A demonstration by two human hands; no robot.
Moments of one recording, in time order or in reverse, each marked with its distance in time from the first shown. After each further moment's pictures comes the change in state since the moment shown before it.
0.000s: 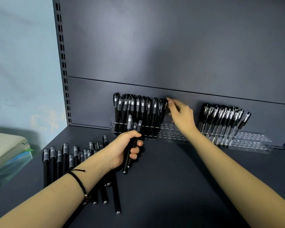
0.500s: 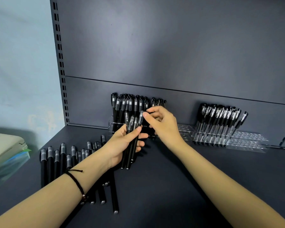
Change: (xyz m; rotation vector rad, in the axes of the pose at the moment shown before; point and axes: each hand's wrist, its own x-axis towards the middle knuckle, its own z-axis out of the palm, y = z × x) left_hand -0.005 -0.001 0.004 -0.030 0.036 0.223; right_hand -0.054 -0.047 0.020 0.259 -0.160 0.017
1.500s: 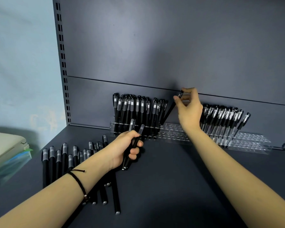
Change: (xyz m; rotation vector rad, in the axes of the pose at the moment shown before) left_hand 0.010 -0.003 -0.005 0.094 -0.013 -0.196; right_hand 0.053 0.021 -0.046 -0.166 0.478 -0.165
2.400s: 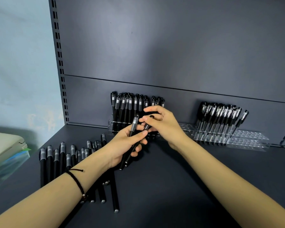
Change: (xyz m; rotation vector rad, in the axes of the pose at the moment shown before) left_hand -0.005 -0.002 0.006 0.058 -0.062 0.222; right_hand -0.058 -0.042 0.003 0.408 -0.702 0.367
